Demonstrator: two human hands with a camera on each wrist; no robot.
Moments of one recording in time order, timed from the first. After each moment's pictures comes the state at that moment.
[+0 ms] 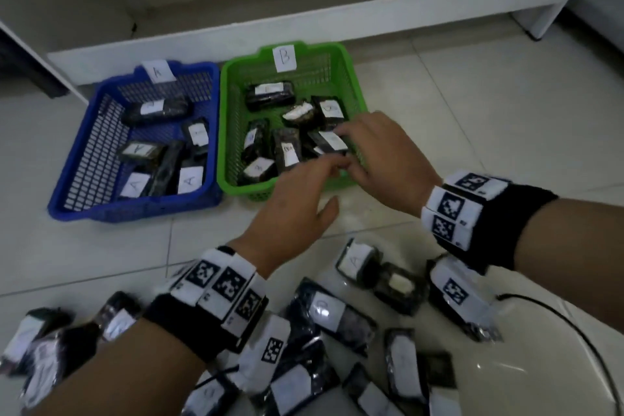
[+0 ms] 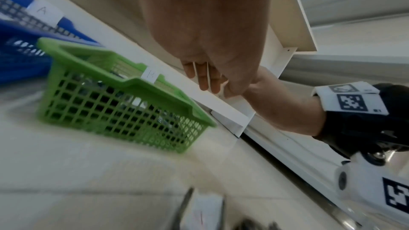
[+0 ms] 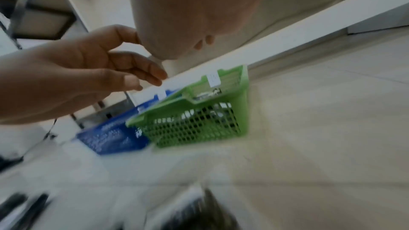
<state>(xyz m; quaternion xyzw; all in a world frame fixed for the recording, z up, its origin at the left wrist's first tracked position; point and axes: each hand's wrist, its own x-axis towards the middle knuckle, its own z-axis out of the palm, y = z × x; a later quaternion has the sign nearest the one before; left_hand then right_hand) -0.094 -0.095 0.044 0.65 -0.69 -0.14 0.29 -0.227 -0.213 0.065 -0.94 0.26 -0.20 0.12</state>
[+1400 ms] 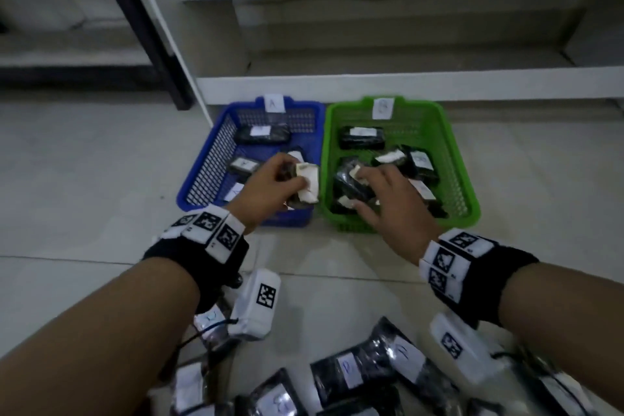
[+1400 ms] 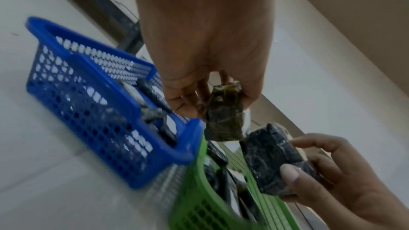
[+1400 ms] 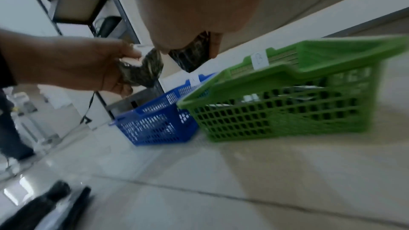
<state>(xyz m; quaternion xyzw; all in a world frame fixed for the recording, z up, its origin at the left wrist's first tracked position) 0.066 -0.040 0.092 0.75 -0.33 -0.31 0.48 -0.112 -0.161 0.052 -0.92 0.24 -0.22 0.21</state>
